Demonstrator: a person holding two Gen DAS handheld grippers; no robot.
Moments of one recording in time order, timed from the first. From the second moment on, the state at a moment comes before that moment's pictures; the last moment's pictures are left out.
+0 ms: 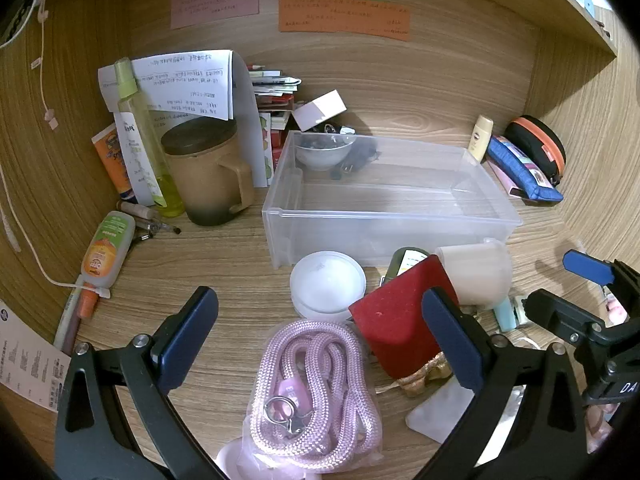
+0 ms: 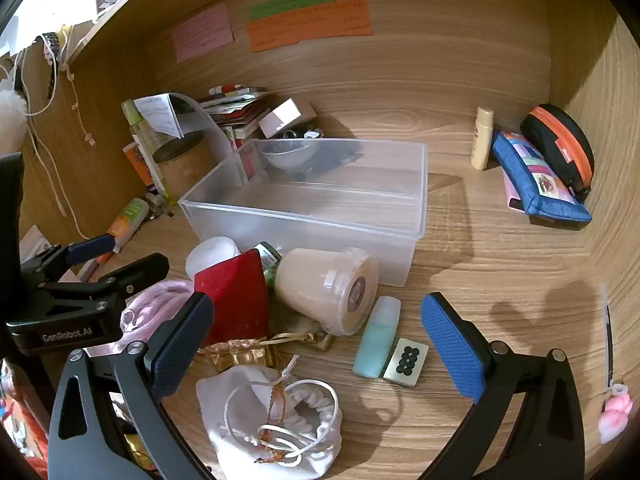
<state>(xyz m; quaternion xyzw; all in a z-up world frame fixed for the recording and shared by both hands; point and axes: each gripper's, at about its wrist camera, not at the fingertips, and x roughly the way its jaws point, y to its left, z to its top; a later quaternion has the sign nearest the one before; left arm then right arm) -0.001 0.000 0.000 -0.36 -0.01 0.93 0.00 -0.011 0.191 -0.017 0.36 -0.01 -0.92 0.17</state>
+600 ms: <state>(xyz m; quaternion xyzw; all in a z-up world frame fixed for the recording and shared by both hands) 0.000 0.003 -0.002 -0.36 0.00 0.93 0.00 -0.010 0.193 -0.017 0.36 -0.02 -0.92 0.17</state>
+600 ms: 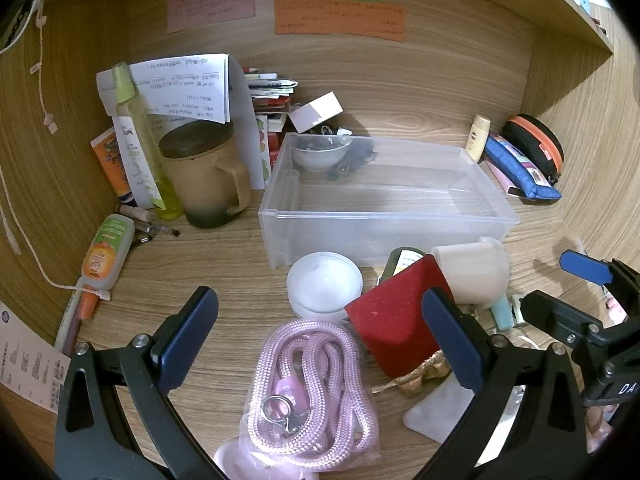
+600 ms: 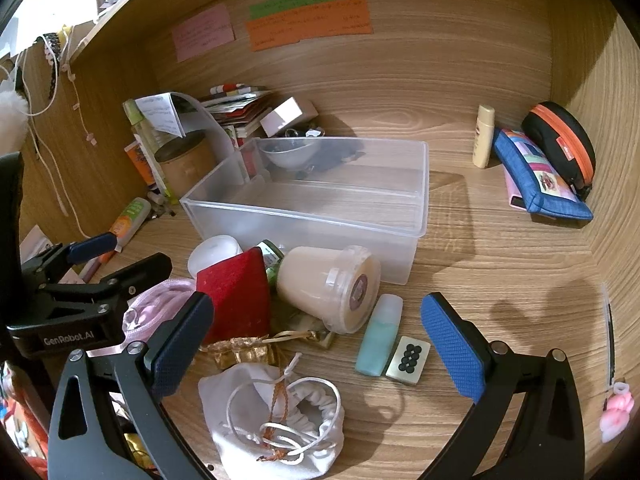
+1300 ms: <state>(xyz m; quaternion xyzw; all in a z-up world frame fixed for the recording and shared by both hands) 0.027 -0.040 0.010 -0.38 -0.02 0.93 0.01 0.004 0.229 -0.002 0.31 -0.02 -0.94 0.15</state>
